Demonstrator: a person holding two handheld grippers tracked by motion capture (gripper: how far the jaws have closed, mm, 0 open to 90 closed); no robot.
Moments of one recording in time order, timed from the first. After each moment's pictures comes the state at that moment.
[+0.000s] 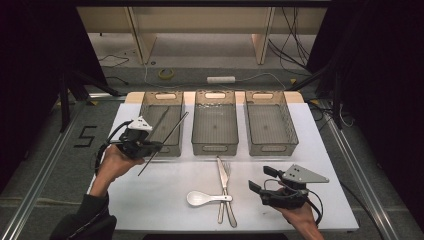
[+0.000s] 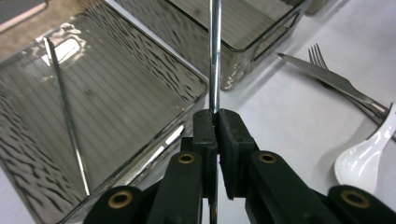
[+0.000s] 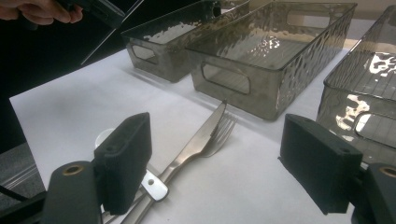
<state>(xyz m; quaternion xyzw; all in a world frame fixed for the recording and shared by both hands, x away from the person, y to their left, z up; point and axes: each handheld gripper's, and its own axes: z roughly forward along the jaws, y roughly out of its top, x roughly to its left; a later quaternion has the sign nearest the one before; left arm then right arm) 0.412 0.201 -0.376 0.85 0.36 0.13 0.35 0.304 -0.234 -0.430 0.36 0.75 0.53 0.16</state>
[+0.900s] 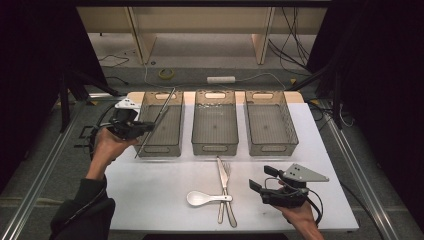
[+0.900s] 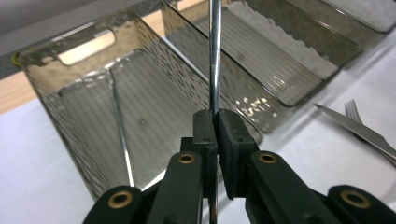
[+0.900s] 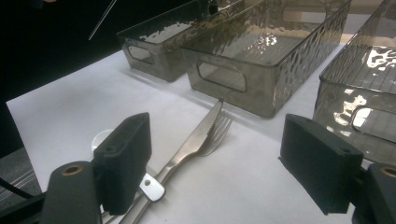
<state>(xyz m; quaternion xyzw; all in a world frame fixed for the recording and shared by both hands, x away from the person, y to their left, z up) 0.444 0.222 -0.350 0.81 0.40 0.17 0.38 0.307 -0.236 -0.433 0.37 0.75 0.53 0.15</state>
